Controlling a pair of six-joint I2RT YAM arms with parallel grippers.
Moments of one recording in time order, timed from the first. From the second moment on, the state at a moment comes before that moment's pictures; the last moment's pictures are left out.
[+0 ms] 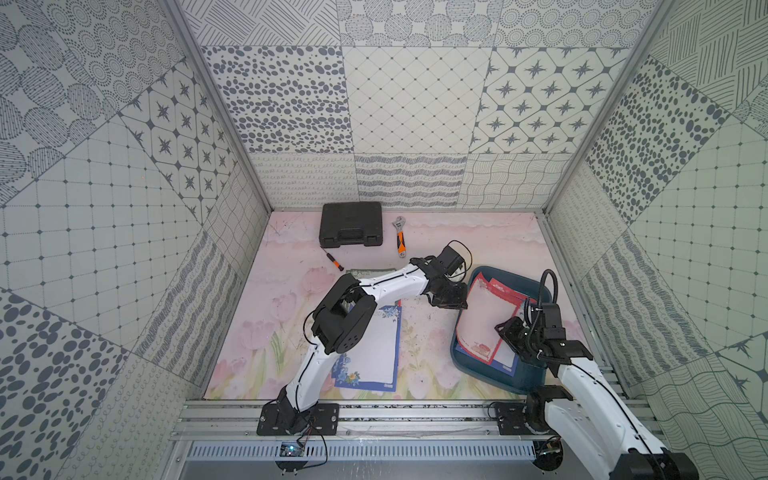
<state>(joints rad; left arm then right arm) -0.91 2.19 1.72 -0.56 0.46 -0.67 0.03 0.77 0.34 -0.50 -0.25 0.84</state>
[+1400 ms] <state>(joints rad) -0.91 2.20 1.73 -0.57 0.47 -0.68 0.02 0.87 0.28 -0.26 -0.38 0.97</state>
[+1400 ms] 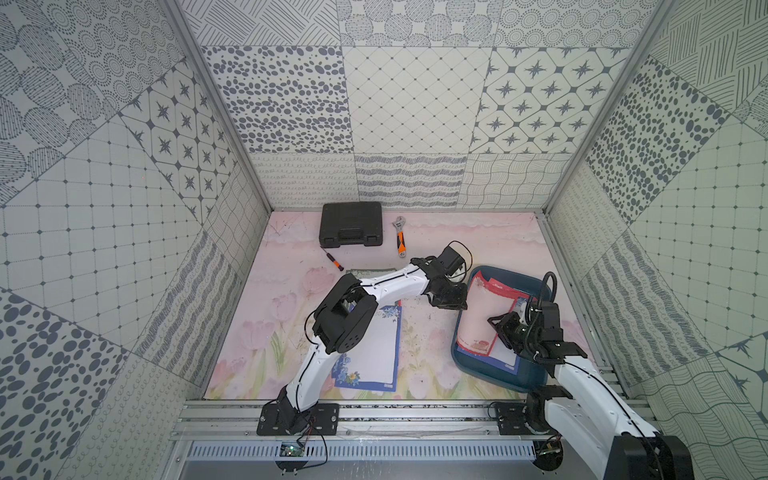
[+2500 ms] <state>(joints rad) -0.91 2.14 1.74 -0.60 0.46 -0.67 0.02 0.76 0.43 -0.54 -0.32 0.85</state>
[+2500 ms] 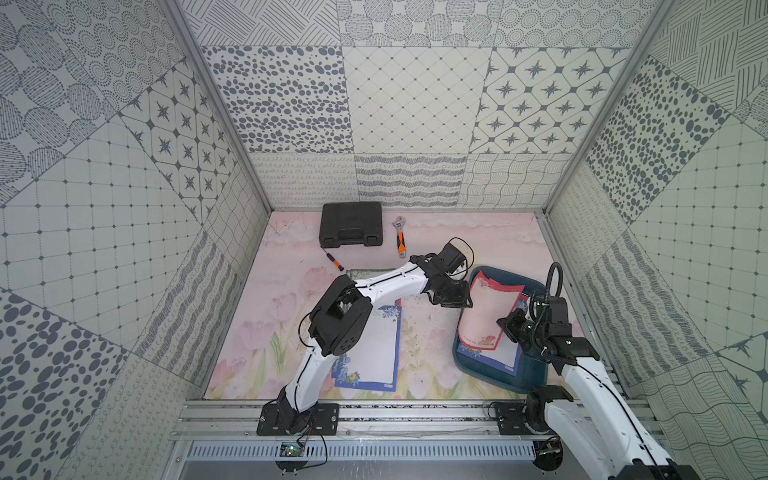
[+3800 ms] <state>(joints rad) -0.89 1.38 1.35 -0.27 0.30 -0.21 0.02 0.62 0.86 -0.23 -0.86 0.65</state>
